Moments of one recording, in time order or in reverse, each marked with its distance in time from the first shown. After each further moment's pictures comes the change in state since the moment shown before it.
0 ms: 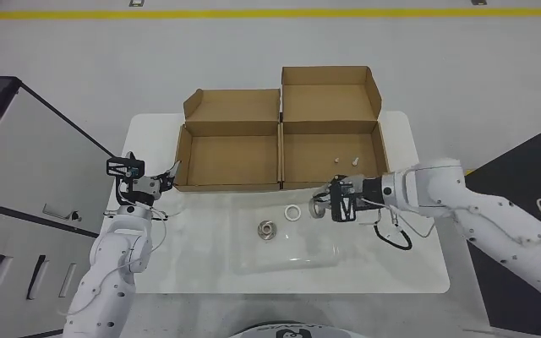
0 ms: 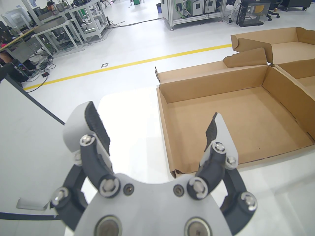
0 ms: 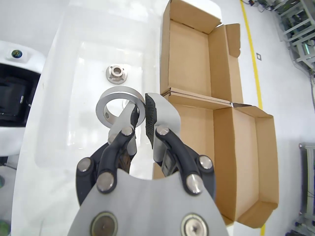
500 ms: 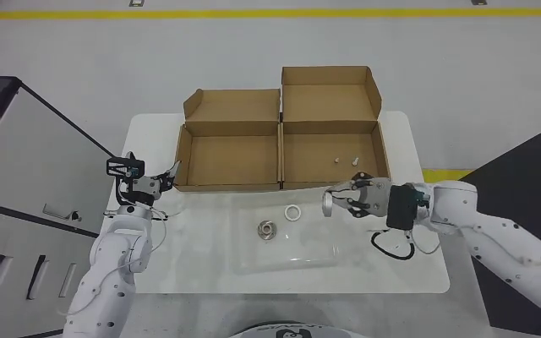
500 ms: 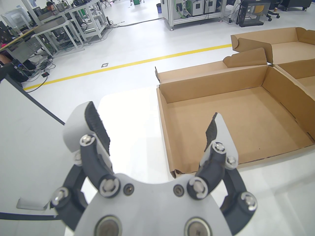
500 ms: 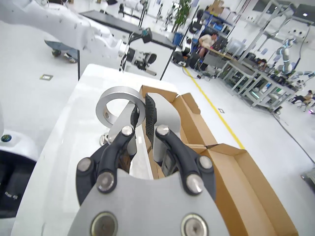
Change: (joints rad) left arm 0.000 0.000 0.000 0.000 0.000 0.000 0.000; right arm -0.239 0.030 0.132 0.068 -0.097 0.171 -0.762
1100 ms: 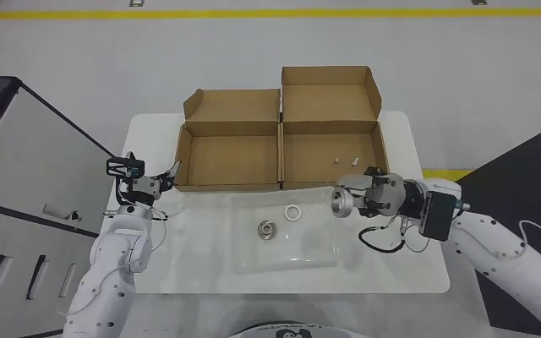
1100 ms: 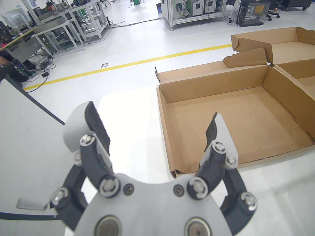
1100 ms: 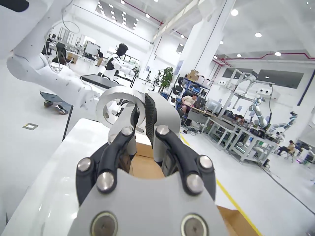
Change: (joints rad) left arm 0.000 0.000 0.000 0.000 0.000 0.000 0.000; right arm 0.057 -0.110 -0.045 0.070 -0.078 0.065 -0.390
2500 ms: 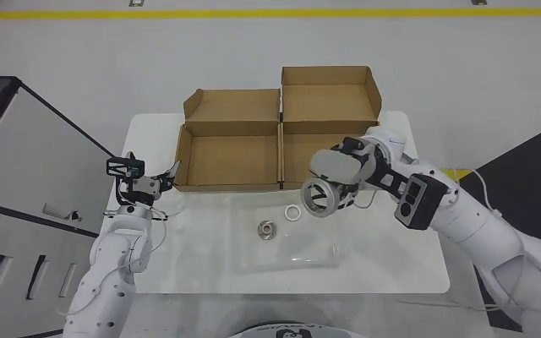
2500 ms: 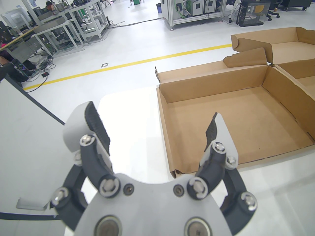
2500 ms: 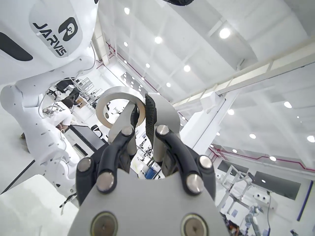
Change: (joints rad) left arm 0.000 0.000 0.000 0.000 0.000 0.000 0.000; right arm 0.420 -0.358 -0.202 0.169 -0.127 0.163 -0.342
